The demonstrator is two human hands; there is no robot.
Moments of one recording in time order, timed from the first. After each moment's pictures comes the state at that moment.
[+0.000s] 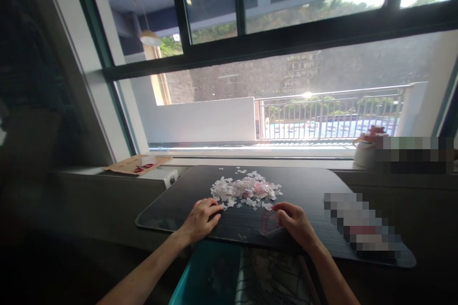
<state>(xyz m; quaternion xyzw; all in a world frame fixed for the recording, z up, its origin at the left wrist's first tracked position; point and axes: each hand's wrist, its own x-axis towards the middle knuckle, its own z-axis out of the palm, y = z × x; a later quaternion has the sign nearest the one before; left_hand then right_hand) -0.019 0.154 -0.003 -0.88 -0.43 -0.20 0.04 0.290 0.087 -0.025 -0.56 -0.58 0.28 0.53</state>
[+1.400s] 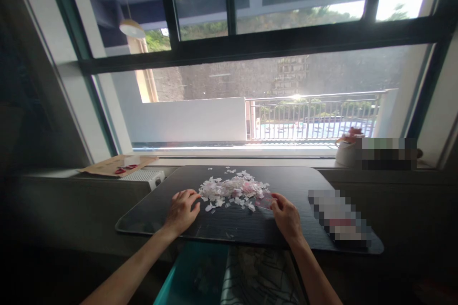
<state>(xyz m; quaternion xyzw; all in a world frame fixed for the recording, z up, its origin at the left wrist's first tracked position) -0.022 0.173 -0.001 -0.82 -0.51 -0.25 0.12 0.301 0.102 -0.038 -0.66 -0.51 0.14 0.54</state>
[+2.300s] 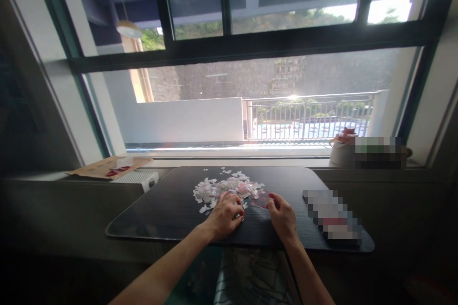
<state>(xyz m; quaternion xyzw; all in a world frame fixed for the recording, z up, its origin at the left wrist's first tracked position) 0.097 0.145 0.005 -0.93 -0.31 -0.19 0.02 0.305 0.105 -0.042 -0.64 -0.49 0.15 0.57</state>
